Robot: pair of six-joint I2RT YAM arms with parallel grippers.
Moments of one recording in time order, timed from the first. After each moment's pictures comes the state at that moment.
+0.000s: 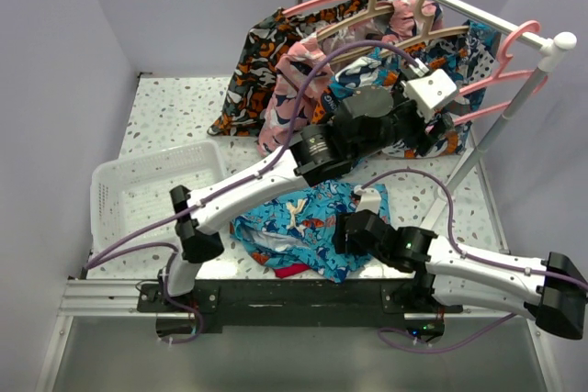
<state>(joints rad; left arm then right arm) -1.19 2.01 2.33 -0.28 -0.14 0.09 1.10 0.89 0.48 -0.47 0.42 0.84</state>
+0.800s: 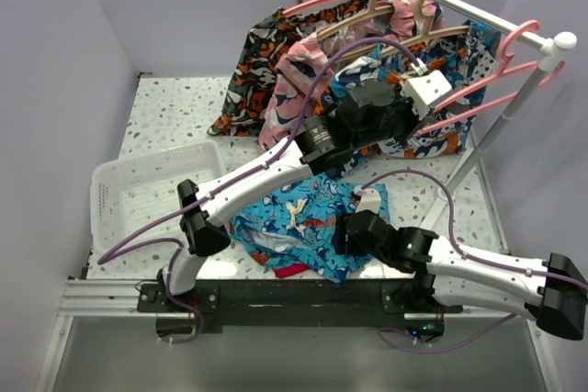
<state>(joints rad) -1.12 2.06 2.35 -0.37 -0.04 0.09 1.10 0.88 0.48 -0.47 0.40 0.84</state>
